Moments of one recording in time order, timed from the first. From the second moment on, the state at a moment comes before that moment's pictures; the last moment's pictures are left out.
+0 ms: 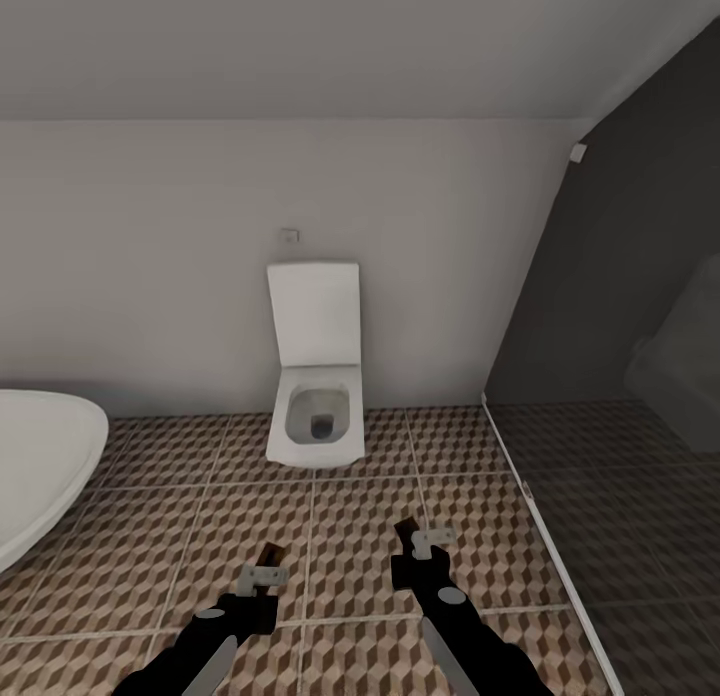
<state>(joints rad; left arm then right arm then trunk) -0.34 0.16 -0.54 -0.94 0.58 0.40 0.27 -0.39 0.06 0.47 -0.88 -0.31 0.20 -0.27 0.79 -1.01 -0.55</state>
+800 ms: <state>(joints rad) -0.34 0.16 -0.54 -0.94 0.58 0.40 0.27 -0.39 0.06 0.47 -0.88 -0.31 0.20 -0.27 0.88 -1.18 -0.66</state>
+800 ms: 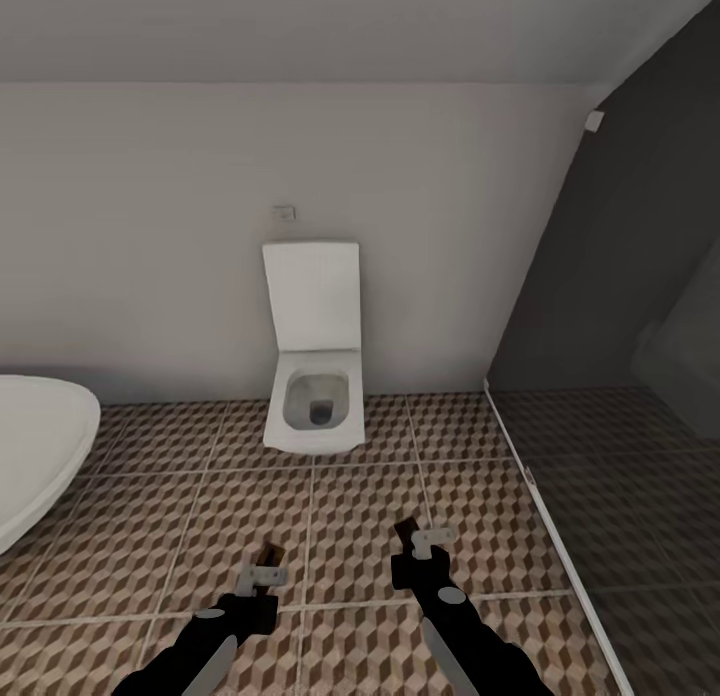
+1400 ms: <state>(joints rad) -0.34 0.16 -0.54 -0.94 0.58 0.40 0.27 -0.39 0.06 0.47 -0.88 -0.31 0.20 -0.27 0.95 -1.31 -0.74</state>
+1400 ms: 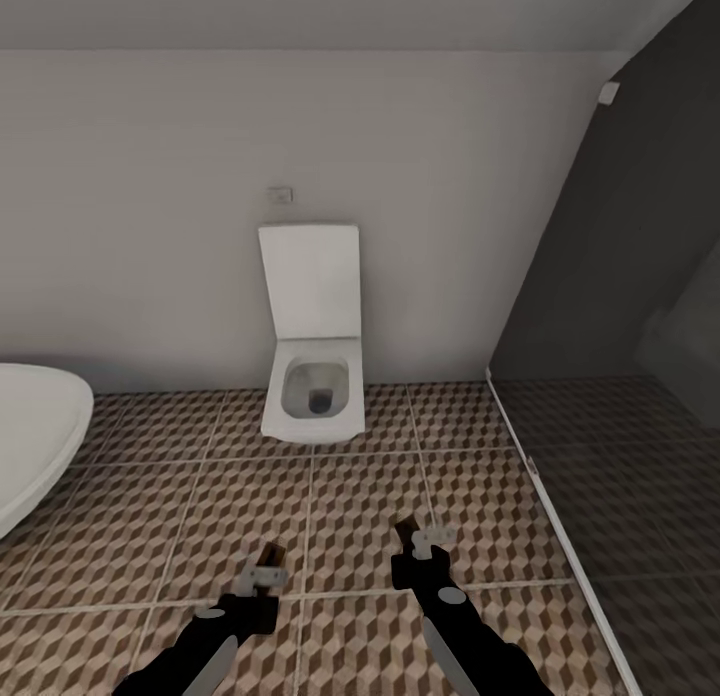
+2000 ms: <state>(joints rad) -0.34 0.16 -0.54 -0.96 0.58 0.40 0.27 -0.39 0.06 0.47 -0.88 -0.31 0.20 -0.27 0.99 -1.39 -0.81</state>
